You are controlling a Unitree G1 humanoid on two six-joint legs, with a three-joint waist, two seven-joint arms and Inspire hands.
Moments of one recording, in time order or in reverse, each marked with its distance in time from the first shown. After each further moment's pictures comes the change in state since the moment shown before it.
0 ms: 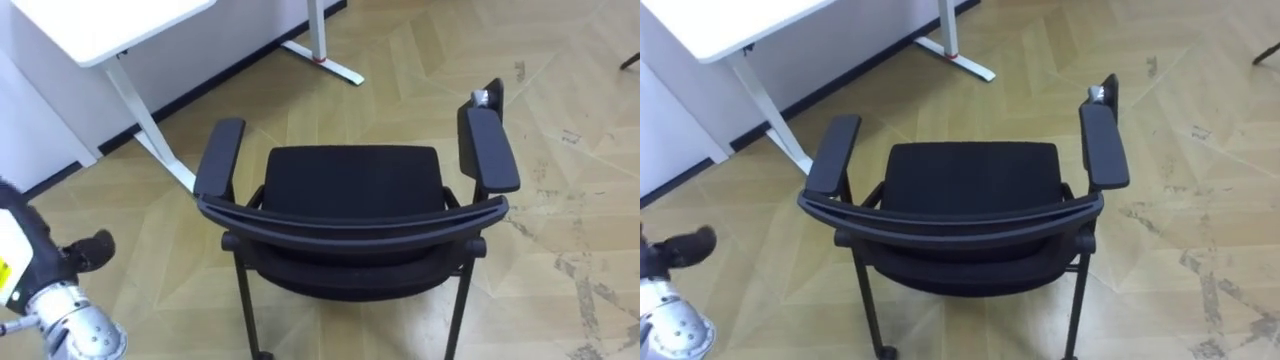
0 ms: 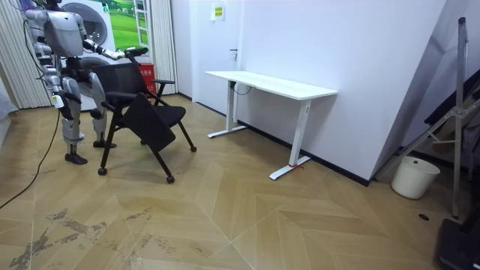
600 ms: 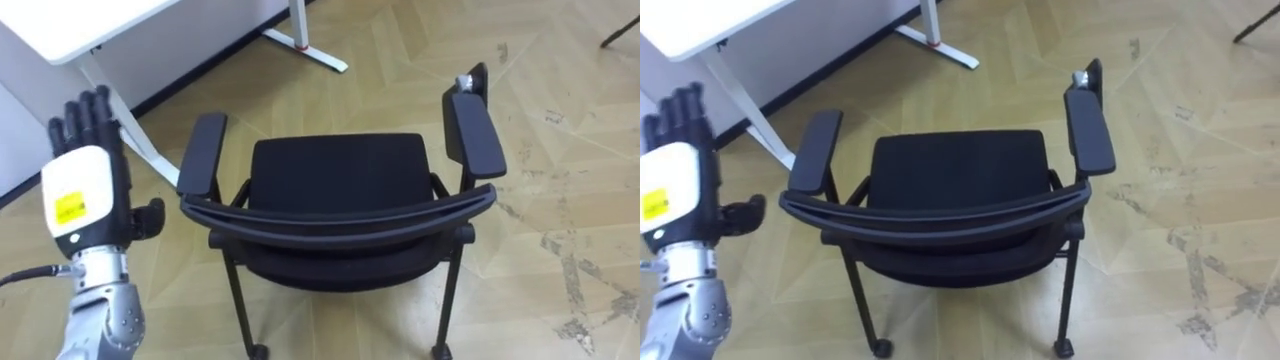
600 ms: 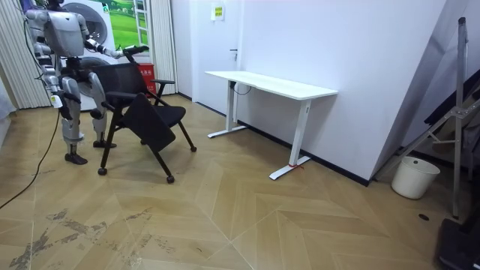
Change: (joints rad) left arm -0.002 0.082 -0.210 -0.156 0.333 0.025 -0.139; right arm -0.011 -0.009 0.037 -0.011 -0.009 -0.022 0.023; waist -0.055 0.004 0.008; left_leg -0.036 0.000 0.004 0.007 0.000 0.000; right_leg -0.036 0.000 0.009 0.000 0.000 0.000
